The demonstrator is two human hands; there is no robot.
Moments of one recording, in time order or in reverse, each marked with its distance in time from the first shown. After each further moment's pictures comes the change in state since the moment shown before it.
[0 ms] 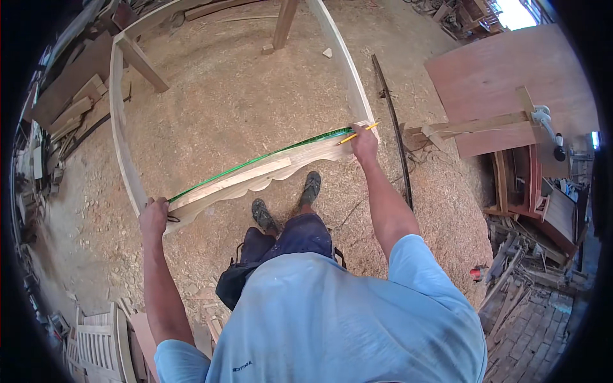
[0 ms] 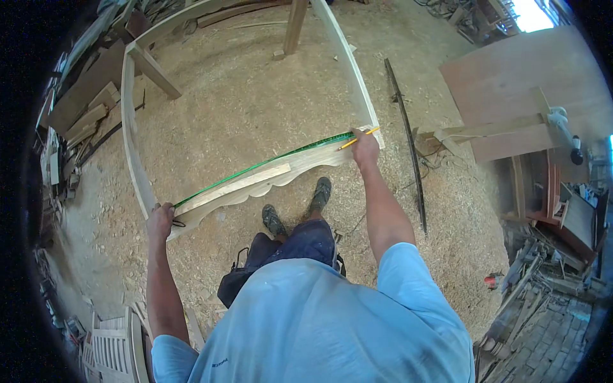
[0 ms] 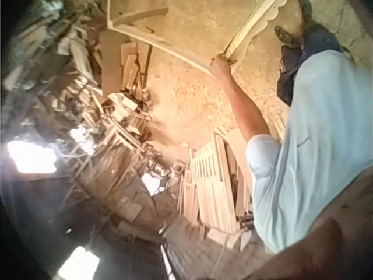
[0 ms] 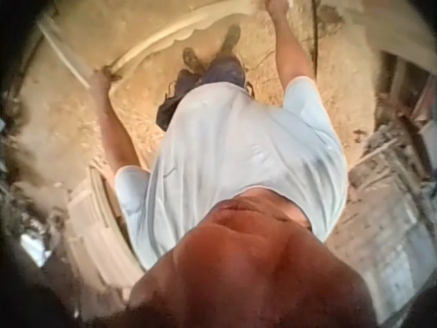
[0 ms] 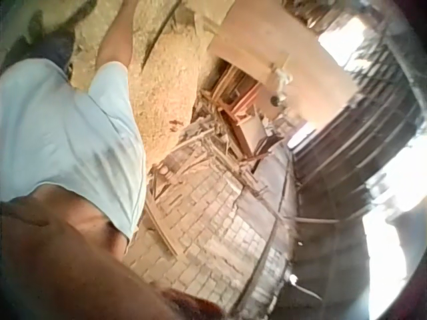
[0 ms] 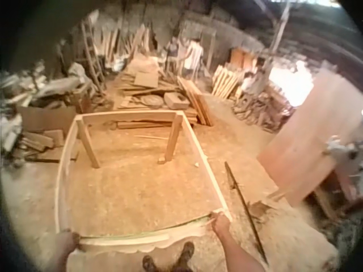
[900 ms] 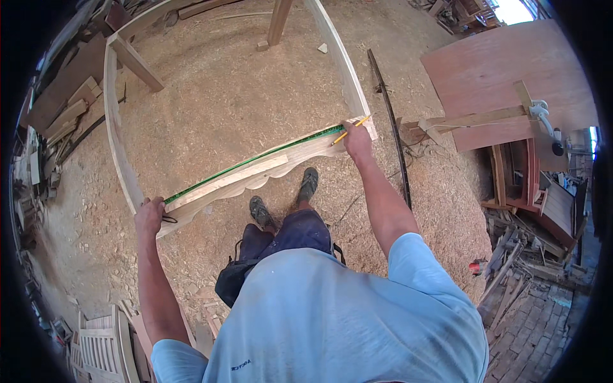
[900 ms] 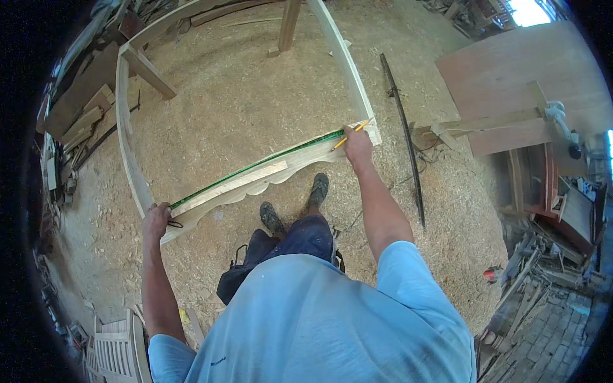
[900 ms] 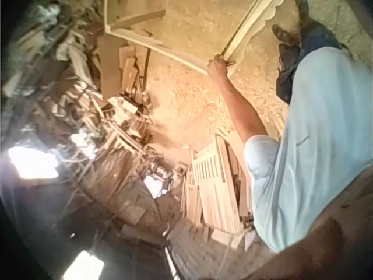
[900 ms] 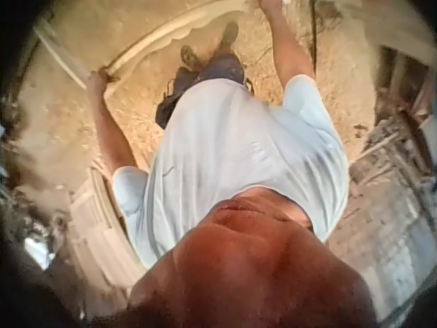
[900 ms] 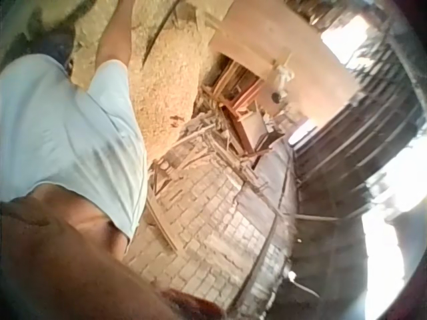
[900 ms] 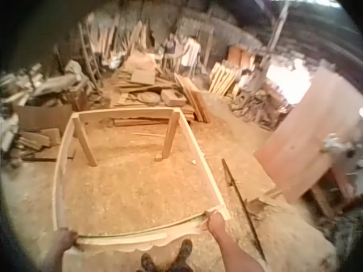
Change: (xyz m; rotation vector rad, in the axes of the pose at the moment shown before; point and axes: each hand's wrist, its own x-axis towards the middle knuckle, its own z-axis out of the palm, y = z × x) left_hand 0.009 -0.007 -0.008 -0.036 -0.047 0.034; right_hand -0.005 -0.029 -0.017 -0.092 -0.114 0.003
